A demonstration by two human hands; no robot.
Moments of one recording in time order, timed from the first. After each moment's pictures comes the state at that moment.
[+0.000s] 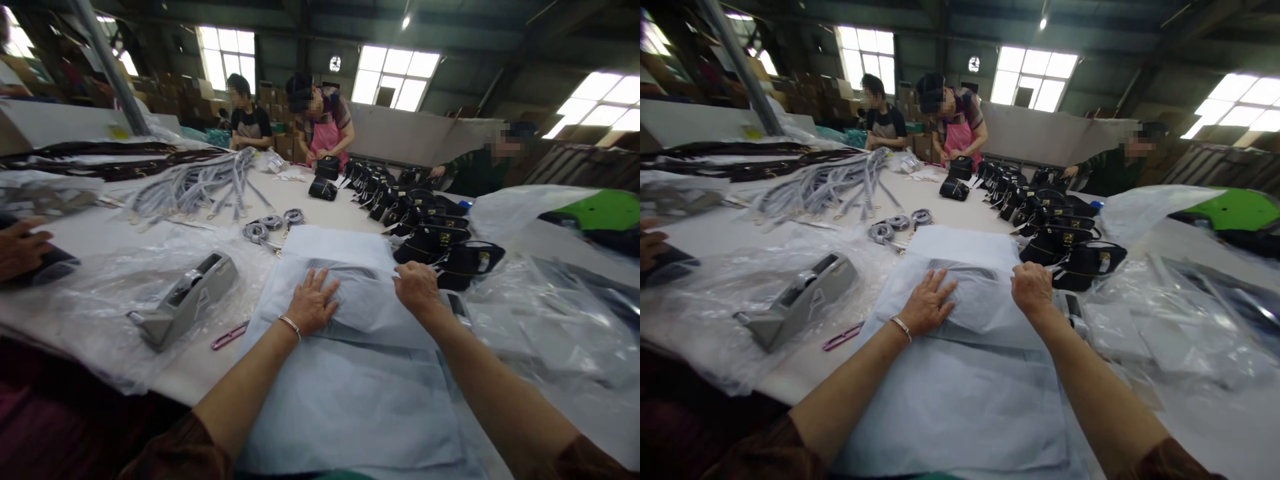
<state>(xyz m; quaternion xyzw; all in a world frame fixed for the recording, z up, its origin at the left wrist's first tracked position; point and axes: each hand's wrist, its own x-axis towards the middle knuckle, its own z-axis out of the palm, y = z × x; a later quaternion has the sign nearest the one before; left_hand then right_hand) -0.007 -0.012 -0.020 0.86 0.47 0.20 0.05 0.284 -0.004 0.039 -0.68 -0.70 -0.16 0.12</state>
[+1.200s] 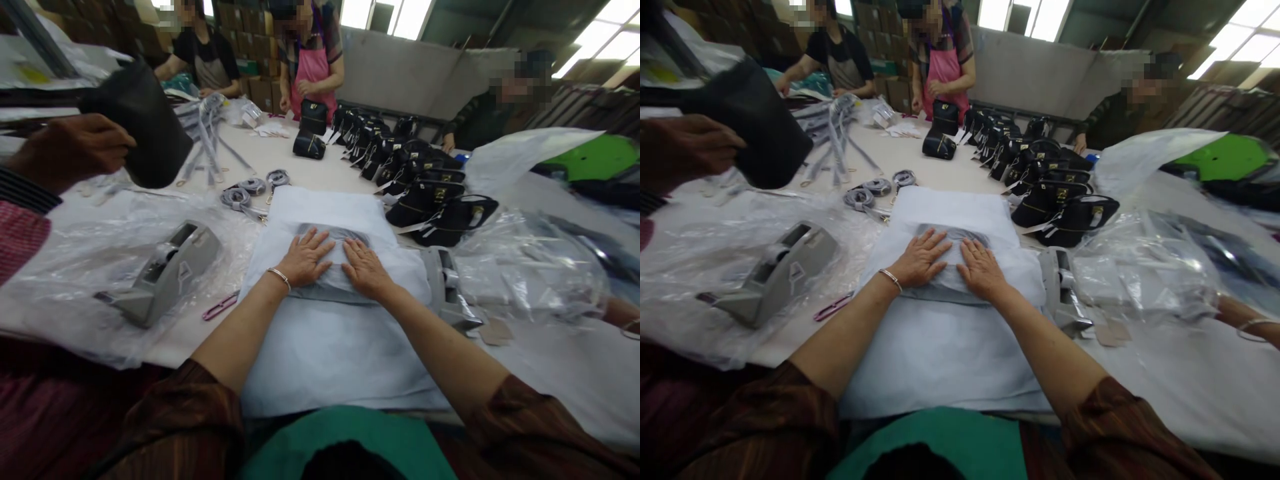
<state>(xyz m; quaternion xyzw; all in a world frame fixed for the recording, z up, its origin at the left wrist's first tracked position) -0.008 0.018 -0.007 0.91 0.39 0.12 0.07 0.222 -0.031 -0.020 -0.59 -0.80 0.03 0.10</state>
